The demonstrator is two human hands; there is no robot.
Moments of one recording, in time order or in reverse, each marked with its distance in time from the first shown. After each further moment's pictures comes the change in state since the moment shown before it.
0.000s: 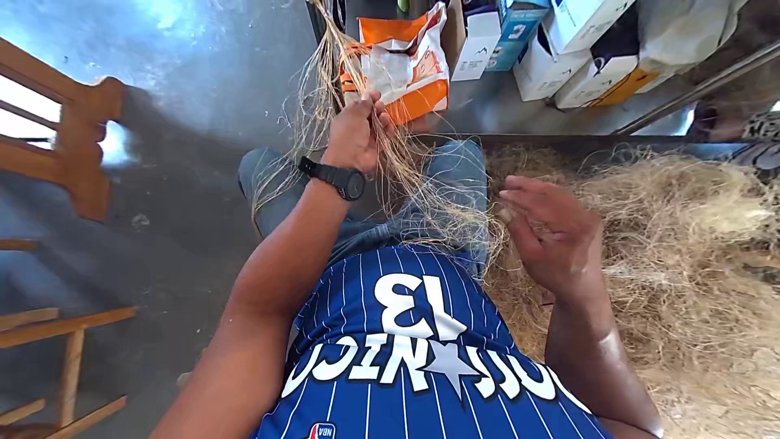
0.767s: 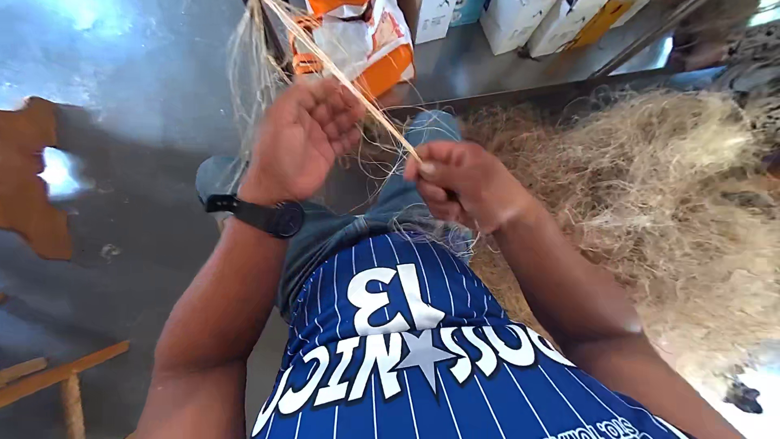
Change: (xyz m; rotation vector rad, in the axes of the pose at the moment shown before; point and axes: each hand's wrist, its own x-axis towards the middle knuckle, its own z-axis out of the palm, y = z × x) left_hand -0.058 0.038 -0.015 0.315 -0.462 -0.071; right_hand 0.065 -0.023 0.040 1.237 -0.501 0.346
